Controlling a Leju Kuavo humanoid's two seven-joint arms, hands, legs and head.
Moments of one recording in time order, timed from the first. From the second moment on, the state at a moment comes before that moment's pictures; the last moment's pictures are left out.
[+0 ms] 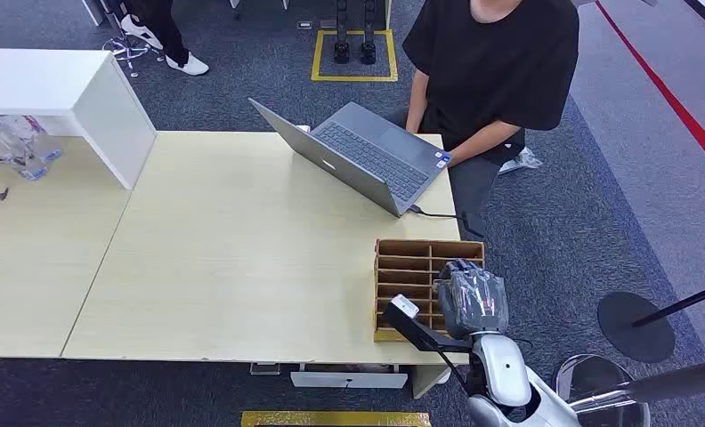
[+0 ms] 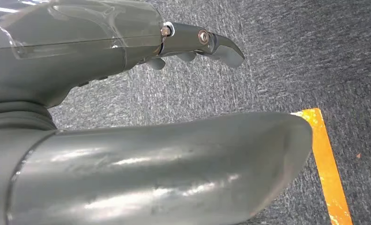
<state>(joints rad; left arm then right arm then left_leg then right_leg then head) -0.15 -0.13 1.23 -0.13 -1.54 0.22 -0.21 -0.05 -0.38 0.67 -1.62 1.21 -0.36 0.66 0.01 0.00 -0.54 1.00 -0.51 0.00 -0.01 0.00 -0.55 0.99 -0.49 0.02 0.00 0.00</state>
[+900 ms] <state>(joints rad) -0.15 -0.13 1.22 -0.13 -1.54 0.22 -0.21 -0.05 -0.38 0.67 -1.62 1.25 -0.35 0.67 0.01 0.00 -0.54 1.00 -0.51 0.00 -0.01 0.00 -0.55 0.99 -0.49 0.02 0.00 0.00</state>
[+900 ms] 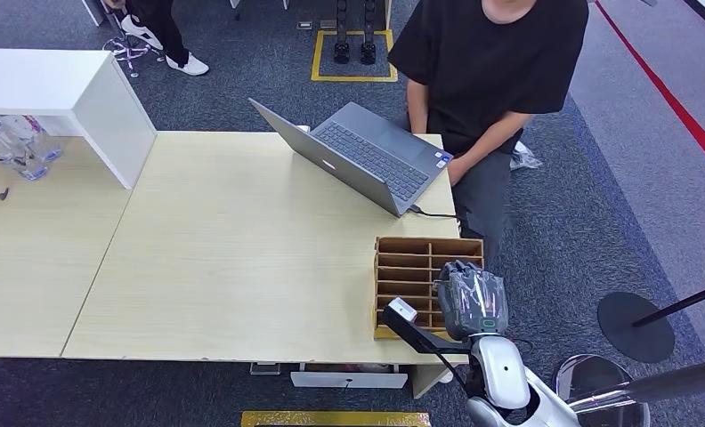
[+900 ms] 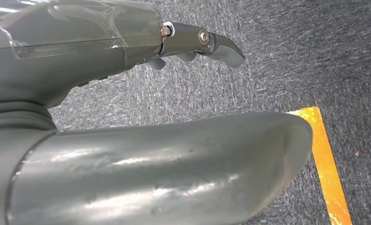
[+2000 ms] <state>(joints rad) -0.15 -0.13 1.22 -0.13 -1.54 0.22 -0.20 -0.05 -0.38 0.69 -1.62 1.24 -0.32 0.66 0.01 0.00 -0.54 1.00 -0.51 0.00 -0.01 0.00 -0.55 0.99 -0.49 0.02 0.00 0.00</state>
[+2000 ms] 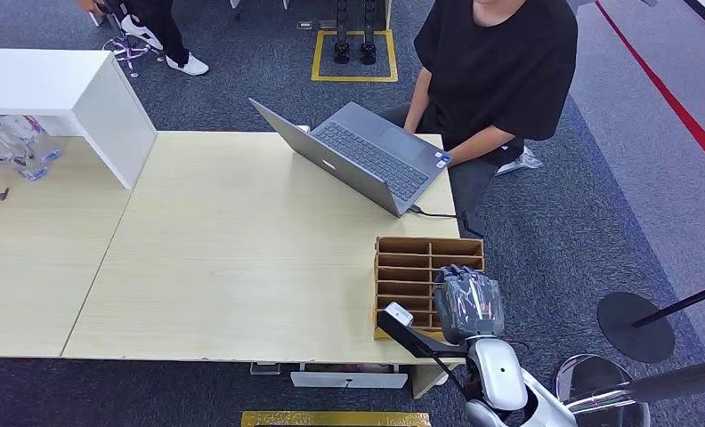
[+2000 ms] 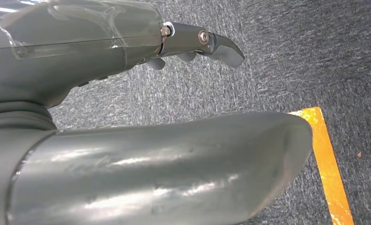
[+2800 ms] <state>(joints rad) -0.15 -0.13 1.22 -0.13 -1.54 0.22 -0.20 -0.05 -0.38 0.69 -1.64 1.26 -0.31 0.66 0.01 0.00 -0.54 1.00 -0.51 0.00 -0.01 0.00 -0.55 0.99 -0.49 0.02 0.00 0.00</state>
